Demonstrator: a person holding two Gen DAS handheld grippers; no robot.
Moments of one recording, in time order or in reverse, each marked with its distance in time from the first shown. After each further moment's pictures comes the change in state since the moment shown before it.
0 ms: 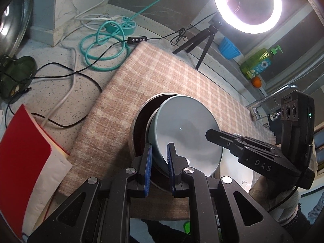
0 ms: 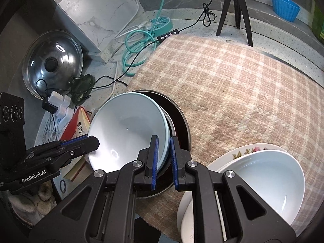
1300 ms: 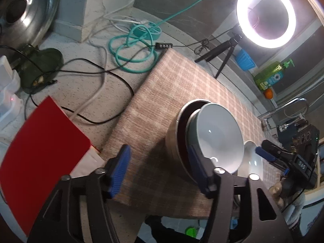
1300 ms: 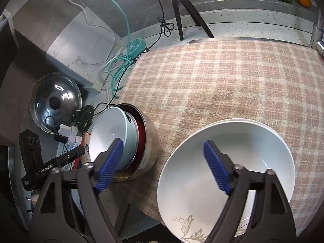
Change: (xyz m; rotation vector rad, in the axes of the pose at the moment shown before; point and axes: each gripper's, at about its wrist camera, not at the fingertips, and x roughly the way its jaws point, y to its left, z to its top) left arm -0.022 0.039 -0.006 -0.069 -0.058 0.085; right arm -0.049 -0.069 -0.033 0.255 -0.125 0.074
